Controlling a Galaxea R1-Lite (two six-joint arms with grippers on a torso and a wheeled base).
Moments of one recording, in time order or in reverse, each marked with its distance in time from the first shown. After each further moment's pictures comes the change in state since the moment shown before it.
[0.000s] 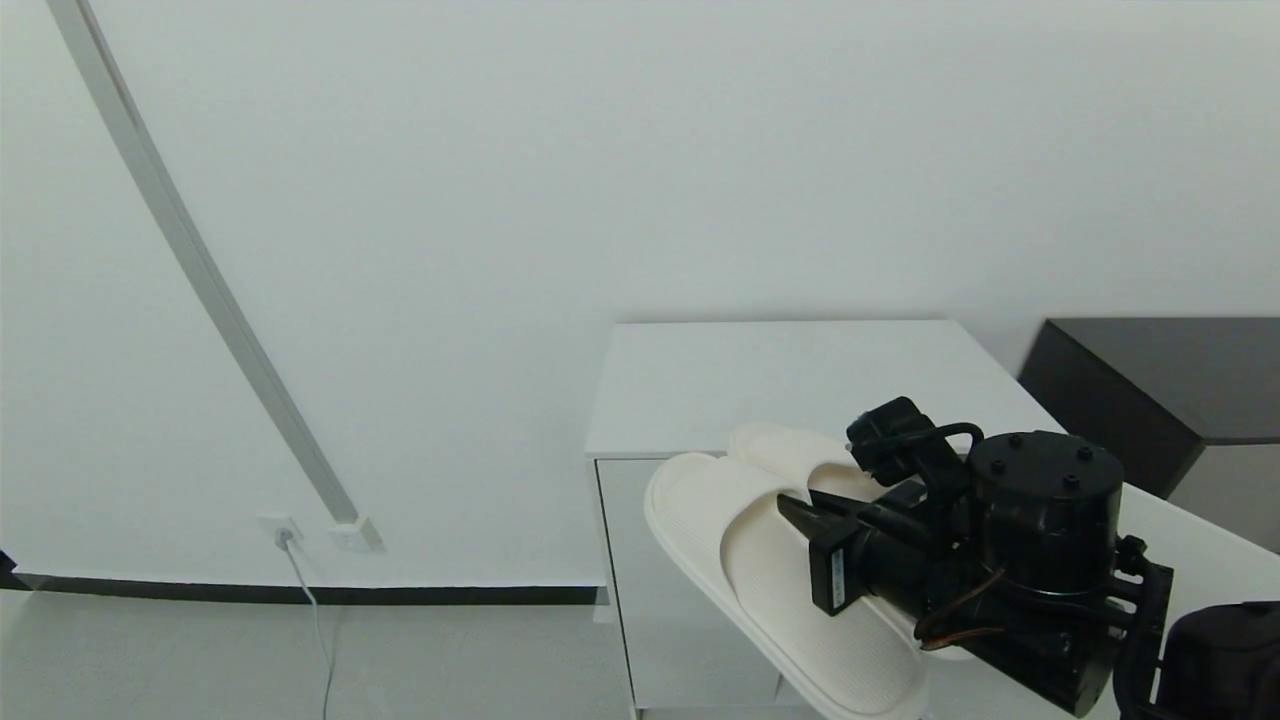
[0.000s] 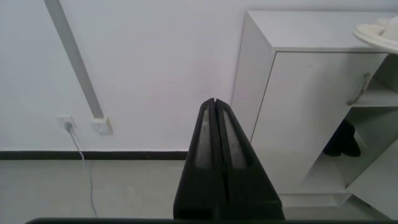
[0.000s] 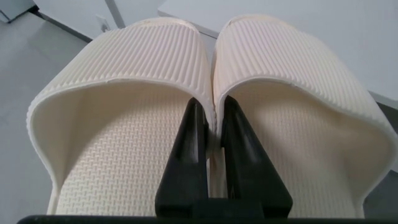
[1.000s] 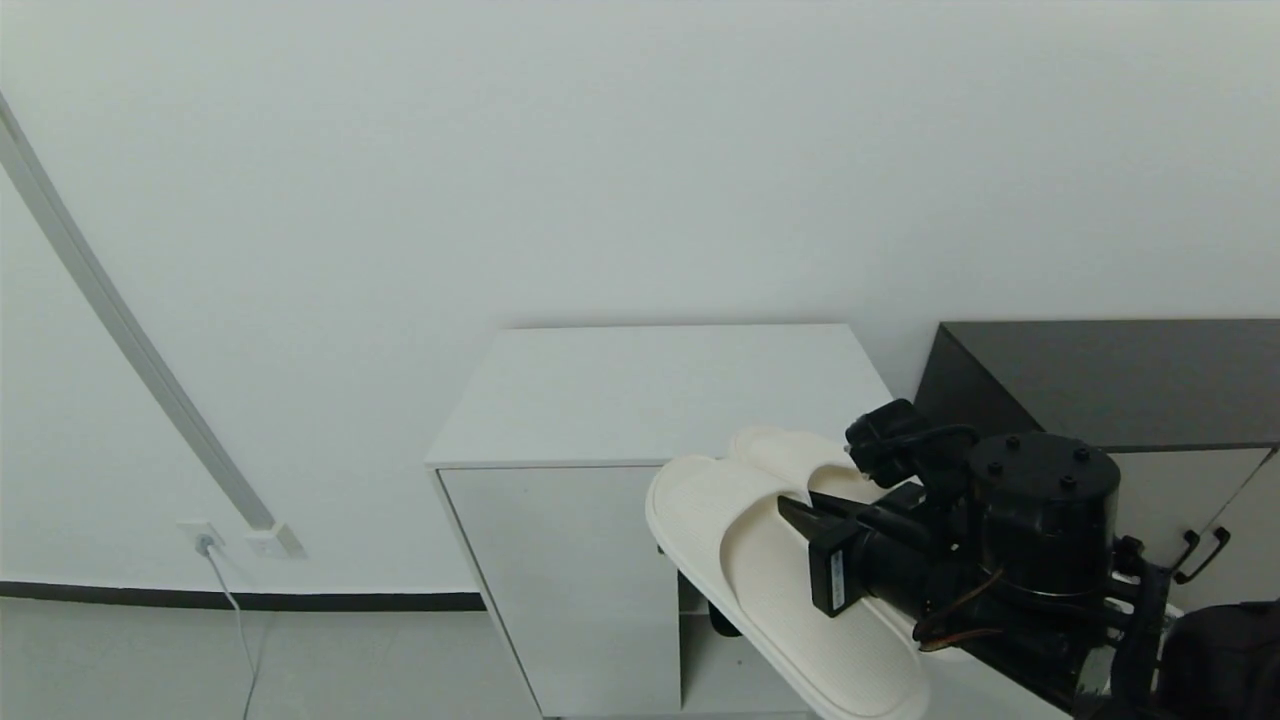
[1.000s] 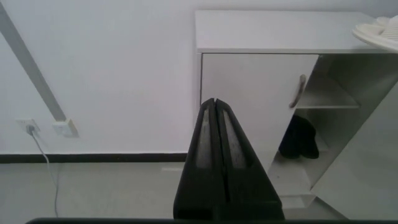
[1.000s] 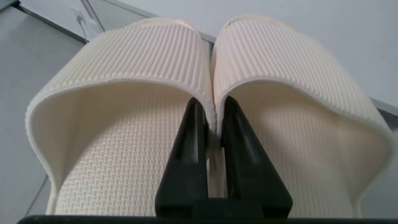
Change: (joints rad) left arm 0.000 0.000 0.000 0.000 -0.001 0.000; right arm 0.004 0.003 0.000 0.001 0.000 0.000
